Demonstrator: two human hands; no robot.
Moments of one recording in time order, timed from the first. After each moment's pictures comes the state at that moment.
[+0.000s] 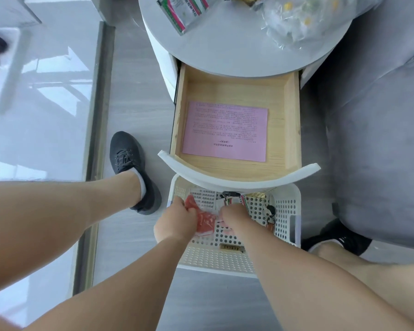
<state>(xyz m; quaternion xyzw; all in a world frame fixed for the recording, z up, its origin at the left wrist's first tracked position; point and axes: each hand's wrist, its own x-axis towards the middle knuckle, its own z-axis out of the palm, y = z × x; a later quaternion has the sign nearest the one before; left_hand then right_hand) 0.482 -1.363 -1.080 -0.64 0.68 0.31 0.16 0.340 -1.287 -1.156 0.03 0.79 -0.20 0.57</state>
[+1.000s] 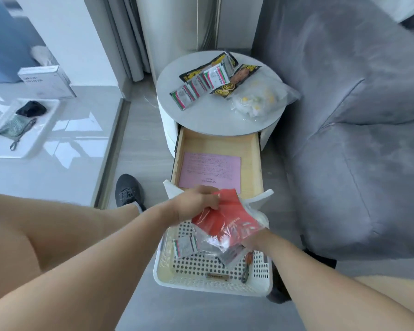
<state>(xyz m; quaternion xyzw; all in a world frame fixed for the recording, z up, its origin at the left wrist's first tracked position) 0.431 -1.394 -0.902 -0.34 0.68 0.65 0.10 0.278 -1.229 -0.990 -0.22 0.81 -0.11 0.54</state>
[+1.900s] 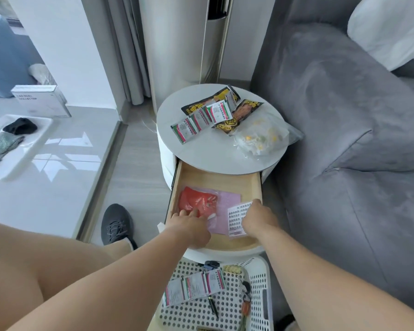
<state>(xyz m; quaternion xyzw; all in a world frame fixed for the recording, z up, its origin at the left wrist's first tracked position) 0.375 -1.454 -0.962 -0.33 0.88 0.18 0.30 0.207 -1.350 -0.940 -0.29 0.92 -0.04 0.25</state>
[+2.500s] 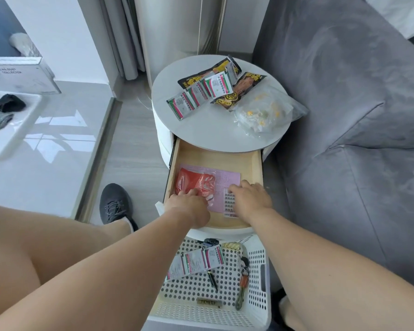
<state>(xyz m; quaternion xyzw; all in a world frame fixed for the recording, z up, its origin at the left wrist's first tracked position) 0.373 -1.449 -0.964 -0.35 0.87 0.18 0.29 0.211 -1.350 -0.968 -0.51 0.84 0.12 0.17</state>
